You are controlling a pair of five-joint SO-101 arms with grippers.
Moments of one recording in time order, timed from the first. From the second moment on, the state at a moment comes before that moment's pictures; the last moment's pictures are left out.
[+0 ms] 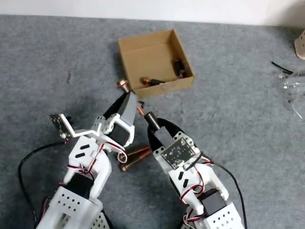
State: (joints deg) left arm 17.9 -81.7 89.8 -3.5 49.6; right arm -33.8 -104.1 95.7 26.3 20.8
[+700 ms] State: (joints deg) left arm 21.1 -81.8 90.4 -3.6 49.6; right arm -35.2 -104.1 95.7 25.4 20.4
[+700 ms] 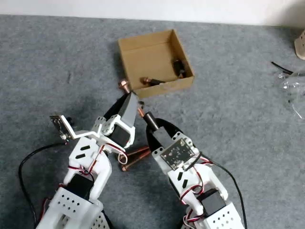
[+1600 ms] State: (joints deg) left arm 20.1 -81.8 90.9 -3.6 50.5; right arm -37.5 -104.1 95.7 25.3 20.4
